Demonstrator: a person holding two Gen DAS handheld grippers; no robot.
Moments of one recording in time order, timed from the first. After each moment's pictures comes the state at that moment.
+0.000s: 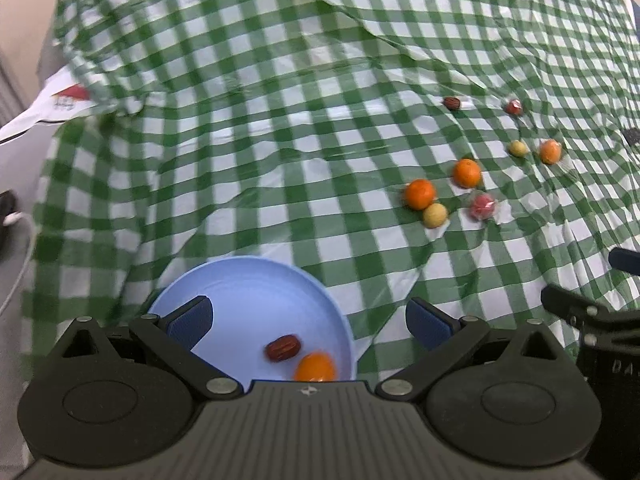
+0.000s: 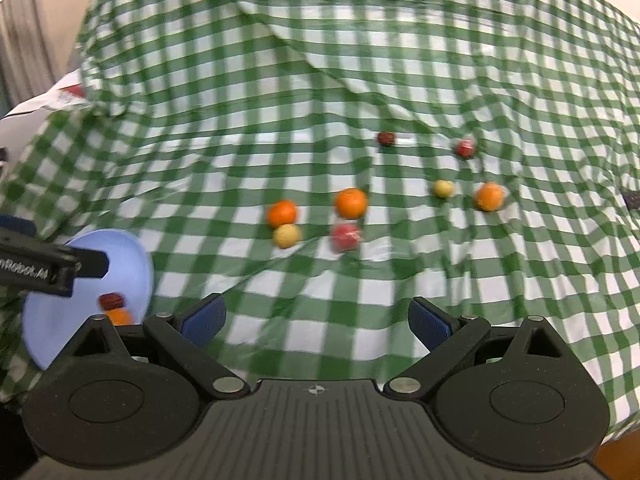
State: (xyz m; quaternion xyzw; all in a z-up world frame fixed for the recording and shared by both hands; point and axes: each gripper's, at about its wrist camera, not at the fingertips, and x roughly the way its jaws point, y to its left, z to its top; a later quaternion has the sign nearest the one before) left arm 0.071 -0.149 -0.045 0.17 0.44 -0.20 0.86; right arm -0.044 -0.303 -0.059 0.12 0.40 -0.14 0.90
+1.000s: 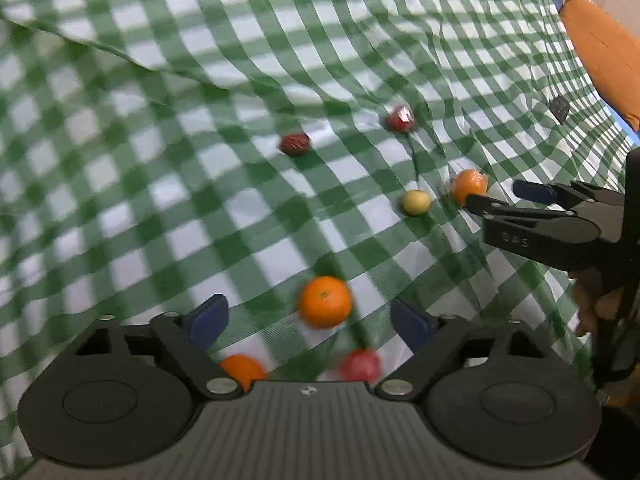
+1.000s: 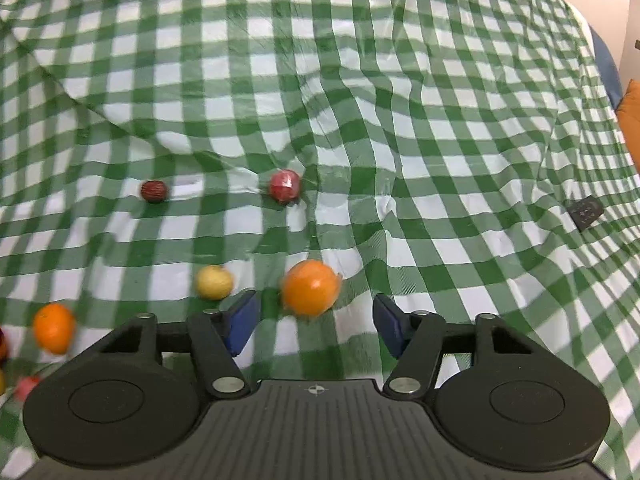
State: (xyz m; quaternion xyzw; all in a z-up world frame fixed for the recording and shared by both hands) left arm 0.176 -0.370 -0.111 0.20 0.44 -0.38 0.78; right arm 0.051 -0.520 -0.165 0.11 0.38 -0.28 0.88
